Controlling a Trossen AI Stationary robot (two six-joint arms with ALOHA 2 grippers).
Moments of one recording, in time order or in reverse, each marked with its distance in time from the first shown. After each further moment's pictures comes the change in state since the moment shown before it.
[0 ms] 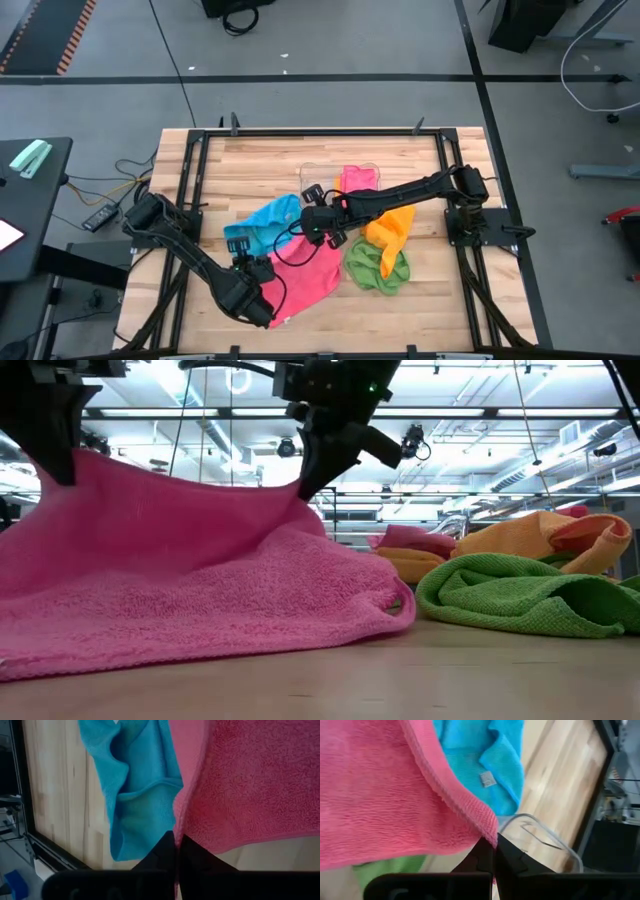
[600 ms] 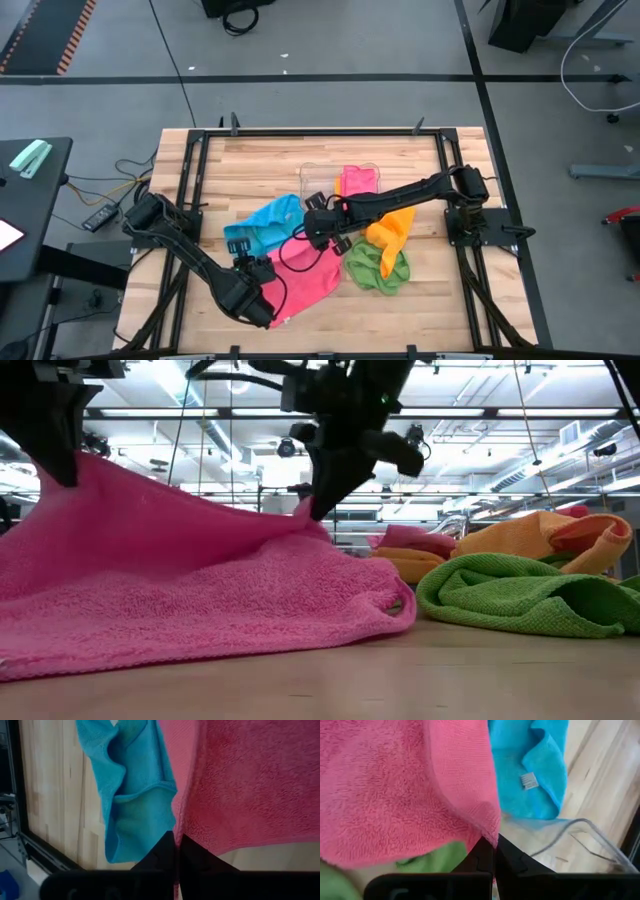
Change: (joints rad) left arm 0.000 0.000 0.000 0.029 -0.004 -0.019; right arm 0.006 0.000 -0.080 0.032 -0.119 0.026
